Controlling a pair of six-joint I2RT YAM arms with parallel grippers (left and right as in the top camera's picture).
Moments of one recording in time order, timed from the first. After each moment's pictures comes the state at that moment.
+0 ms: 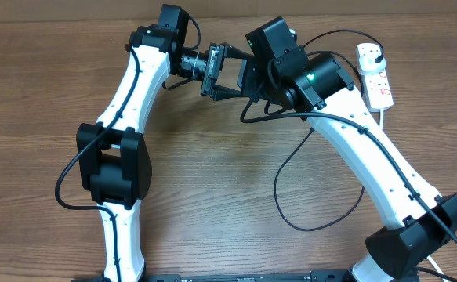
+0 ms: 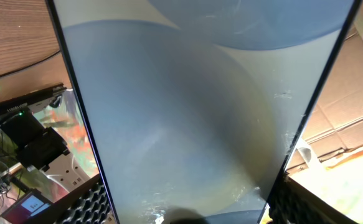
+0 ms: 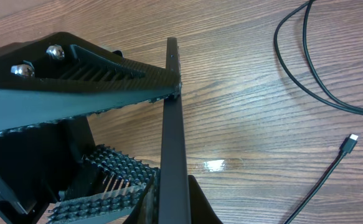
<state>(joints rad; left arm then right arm) -0.22 2.24 2.03 -1.07 1.37 -1.17 0.56 1.79 1.87 -1.06 0.10 0.67</state>
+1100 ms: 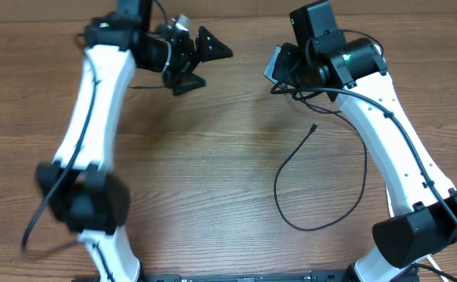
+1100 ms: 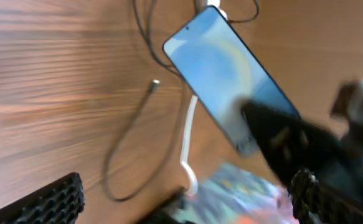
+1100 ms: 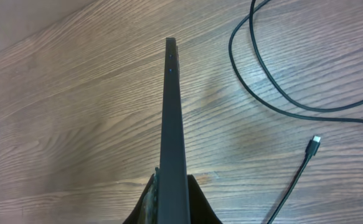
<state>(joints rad) -0.12 1.96 2.04 -1.22 0.85 -0.53 0.37 1.80 1.86 -1.06 0.01 0.67</state>
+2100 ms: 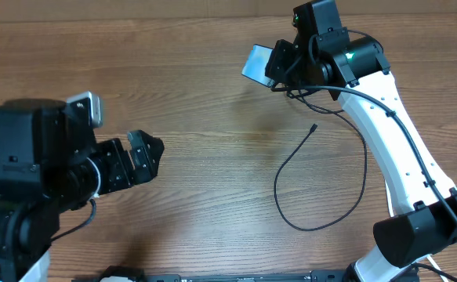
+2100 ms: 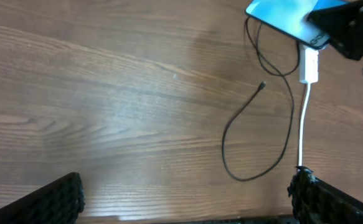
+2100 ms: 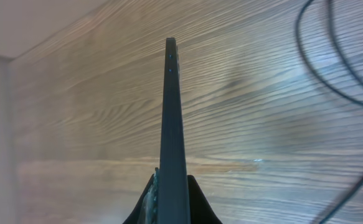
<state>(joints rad) -0.12 1.17 1.84 -1.62 0.22 -0.44 0.35 1.80 1.86 -1.01 -0.21 0.67</state>
